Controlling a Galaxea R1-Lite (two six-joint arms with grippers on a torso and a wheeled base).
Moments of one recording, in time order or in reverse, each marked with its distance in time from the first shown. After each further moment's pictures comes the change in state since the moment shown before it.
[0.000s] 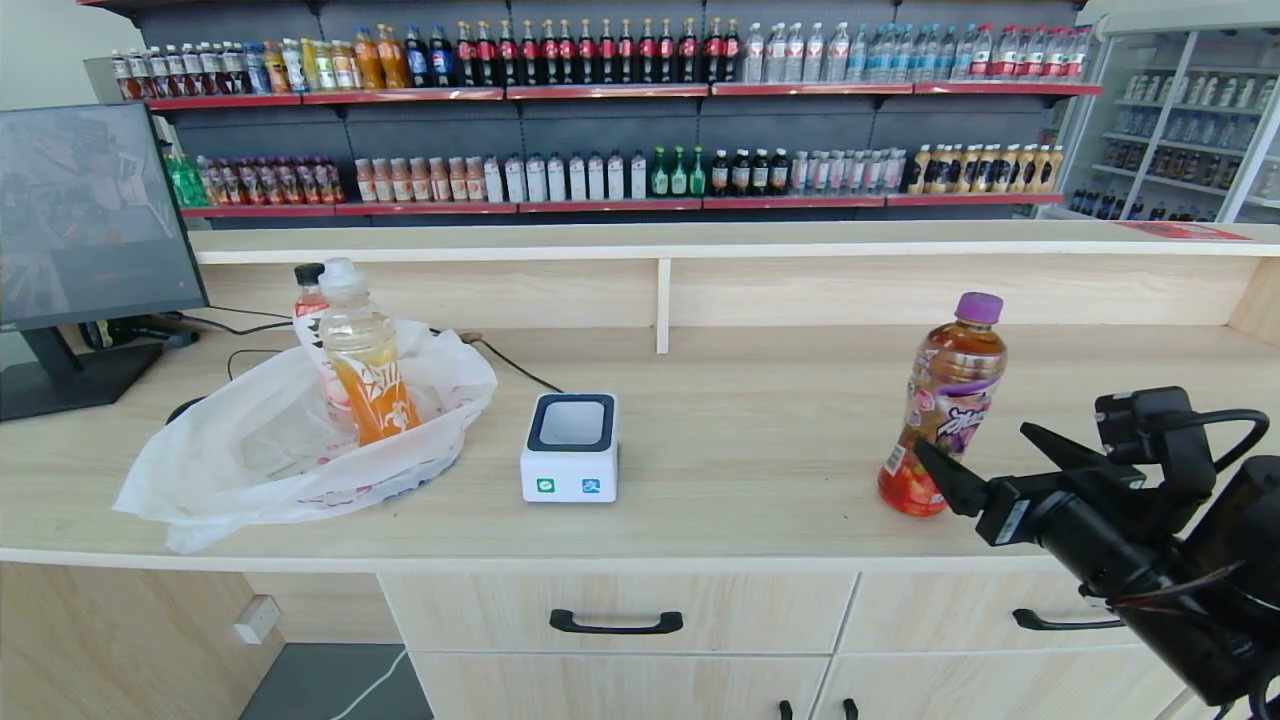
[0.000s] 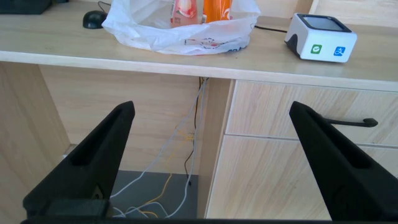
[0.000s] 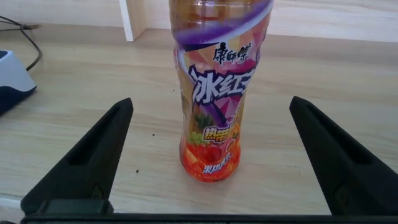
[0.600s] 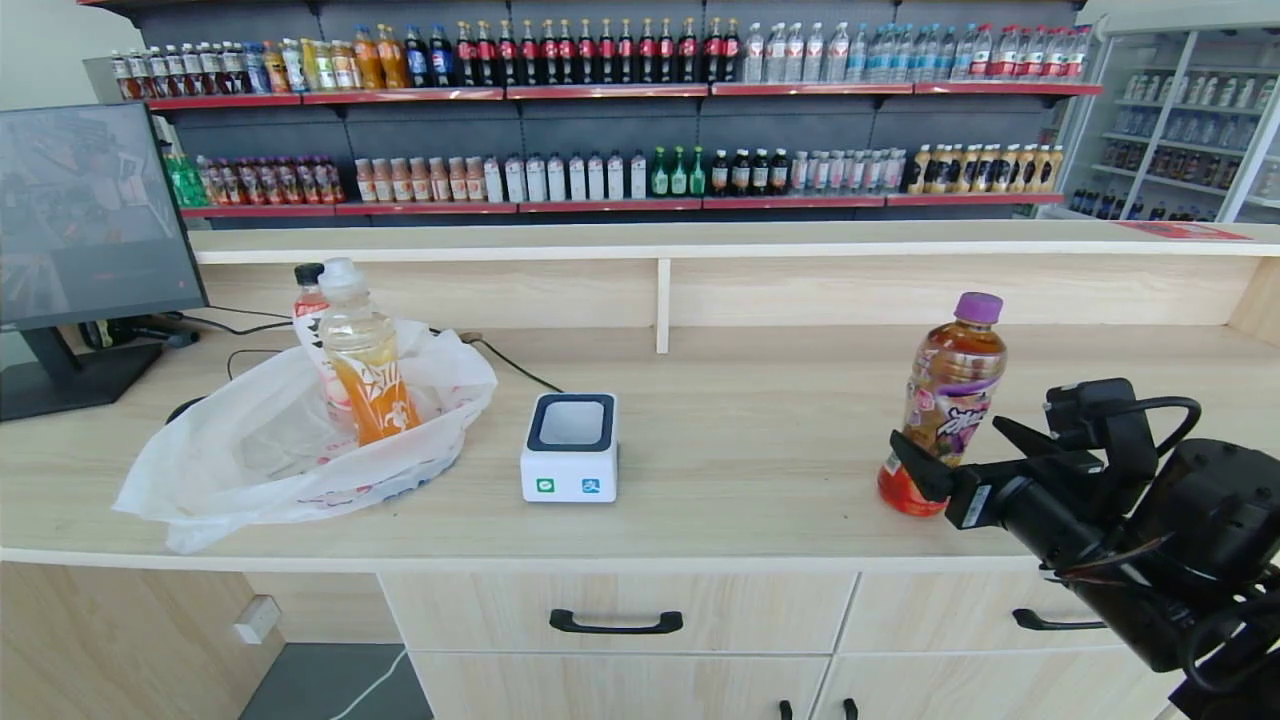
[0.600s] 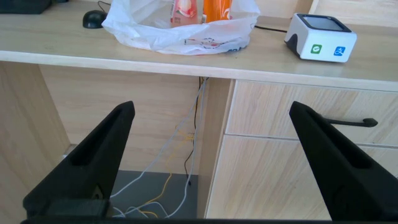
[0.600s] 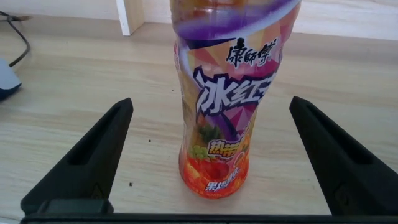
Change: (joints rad) left arm 0.000 0.000 0.000 0.000 0.000 -0.002; right arm -0.008 0.095 -0.082 0.000 0.000 -0.014
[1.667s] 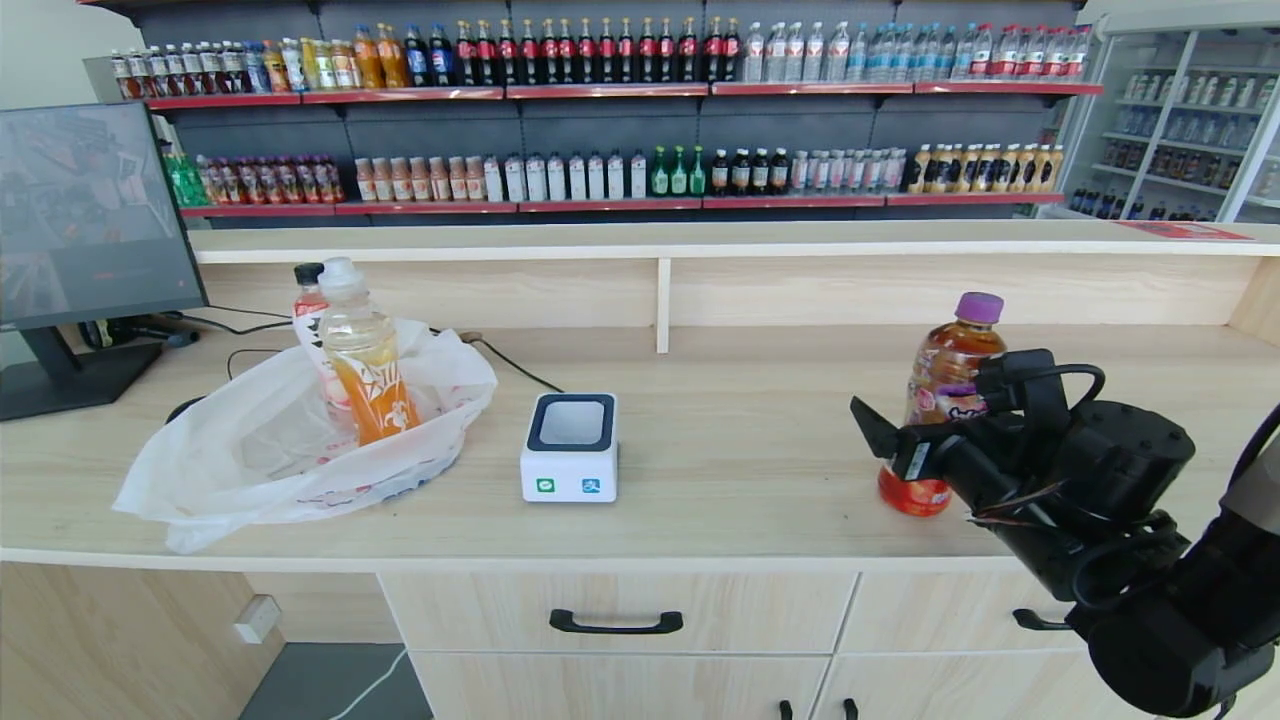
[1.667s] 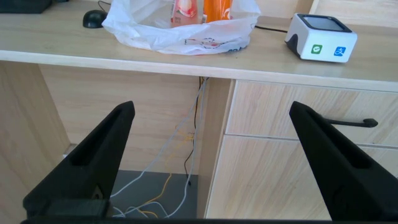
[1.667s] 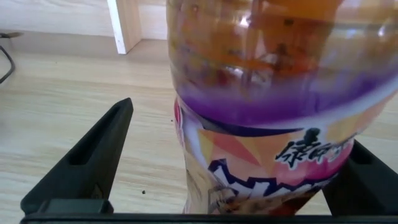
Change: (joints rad) left arm 0.001 0.000 0.000 0.000 0.000 -0.002; right arm -0.005 0.163 -0.217 0.000 0.002 -0.006
